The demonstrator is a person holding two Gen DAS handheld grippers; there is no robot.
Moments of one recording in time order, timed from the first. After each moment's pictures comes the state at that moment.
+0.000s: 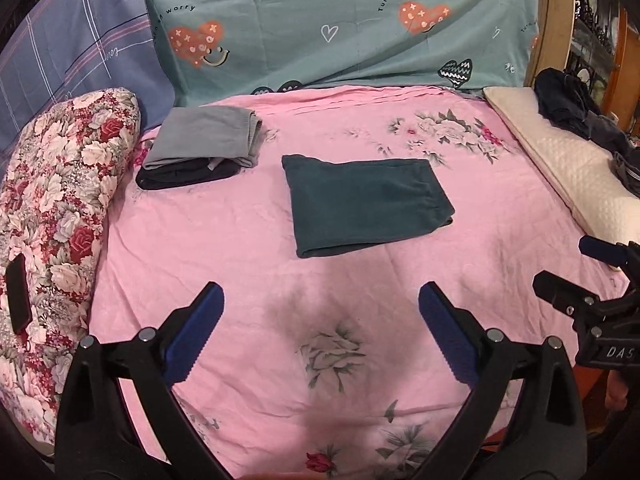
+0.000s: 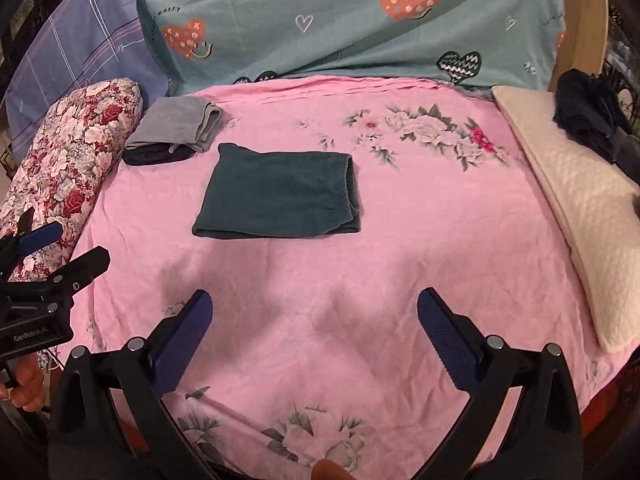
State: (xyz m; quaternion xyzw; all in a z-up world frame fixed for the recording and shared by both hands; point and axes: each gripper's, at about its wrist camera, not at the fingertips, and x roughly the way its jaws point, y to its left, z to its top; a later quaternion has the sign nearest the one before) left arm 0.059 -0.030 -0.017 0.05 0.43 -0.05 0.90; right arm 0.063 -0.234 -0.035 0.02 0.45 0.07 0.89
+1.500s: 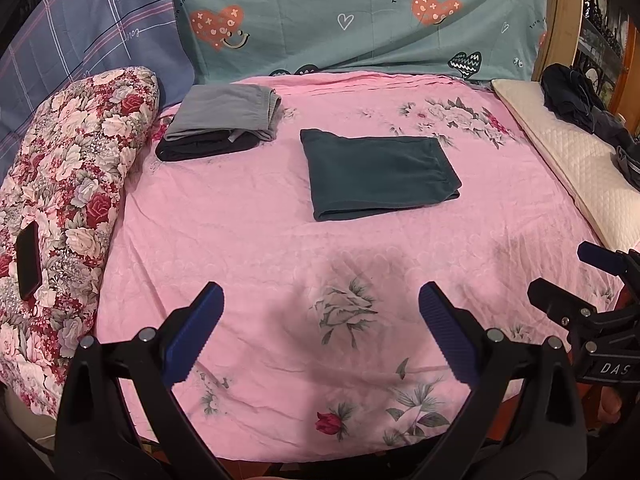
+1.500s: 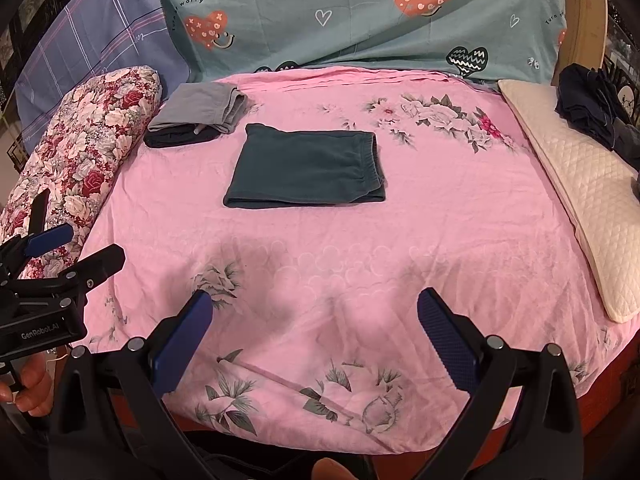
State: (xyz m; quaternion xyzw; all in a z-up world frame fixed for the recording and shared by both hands) left arm 0.020 -0.006 -0.024 0.04 0.44 -0.03 0.89; right arm 0.021 -0.205 -0.038 0.02 0.46 0.08 0.88
